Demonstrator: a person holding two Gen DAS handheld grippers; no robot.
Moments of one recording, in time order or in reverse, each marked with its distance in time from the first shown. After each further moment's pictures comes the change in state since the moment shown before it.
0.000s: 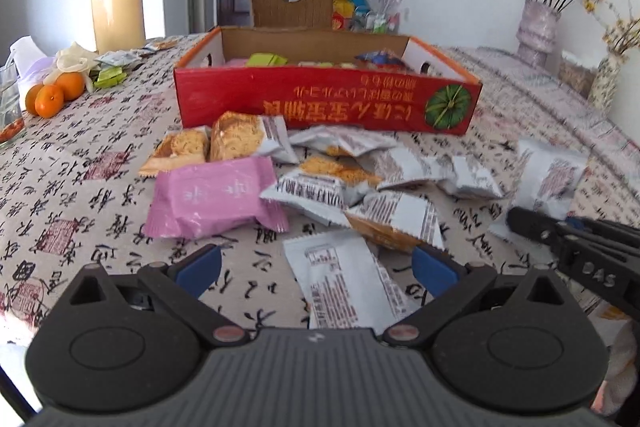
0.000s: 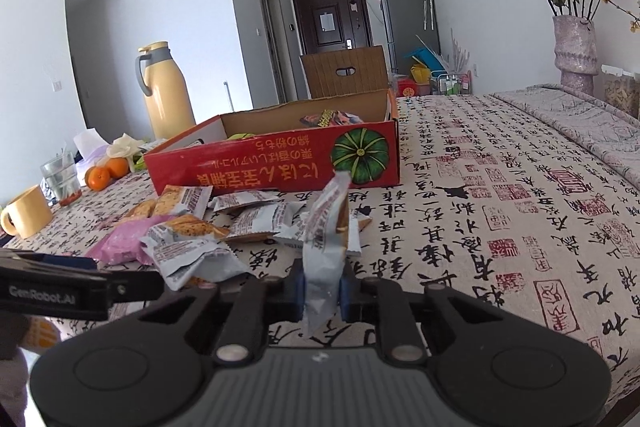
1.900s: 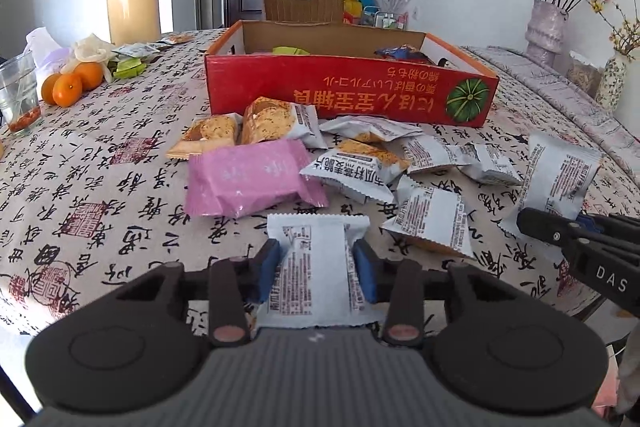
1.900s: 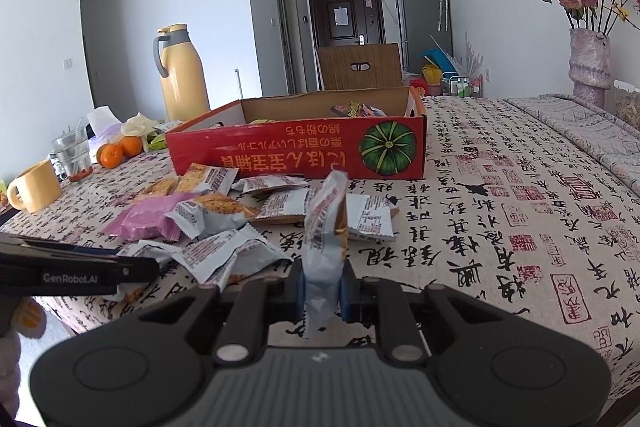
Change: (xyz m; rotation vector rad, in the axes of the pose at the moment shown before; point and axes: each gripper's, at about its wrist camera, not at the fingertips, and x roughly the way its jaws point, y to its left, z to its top) left arm -0.011 0.028 -0.014 -0.012 -0.016 0.001; right arm -0.002 0.031 -0.005 -0.069 0.028 -0.005
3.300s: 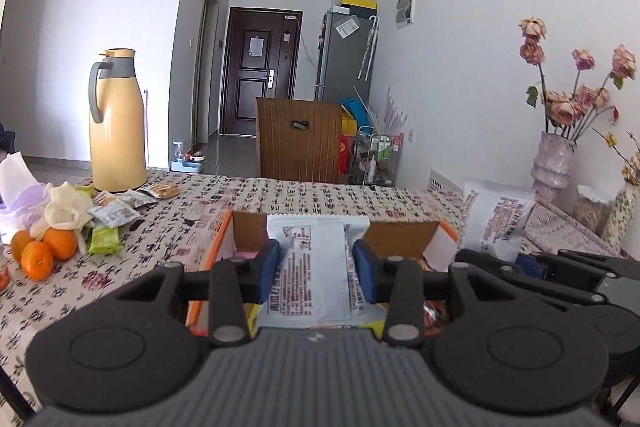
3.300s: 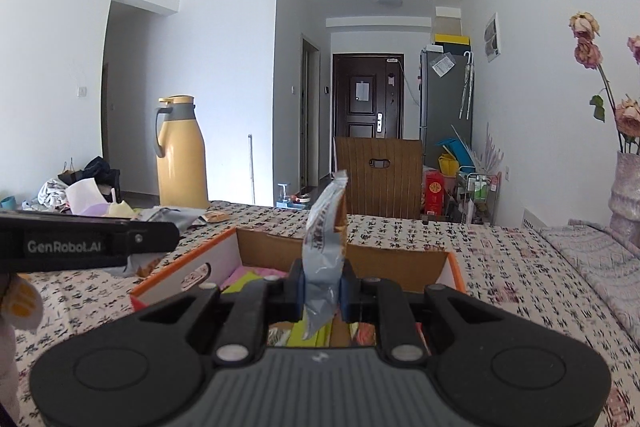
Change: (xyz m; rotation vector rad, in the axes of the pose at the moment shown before) left arm 0.039 0.016 0.171 -0.039 -0.348 -0.034; right arm 0.106 0.026 0.168 -0.149 -0.218 0.001
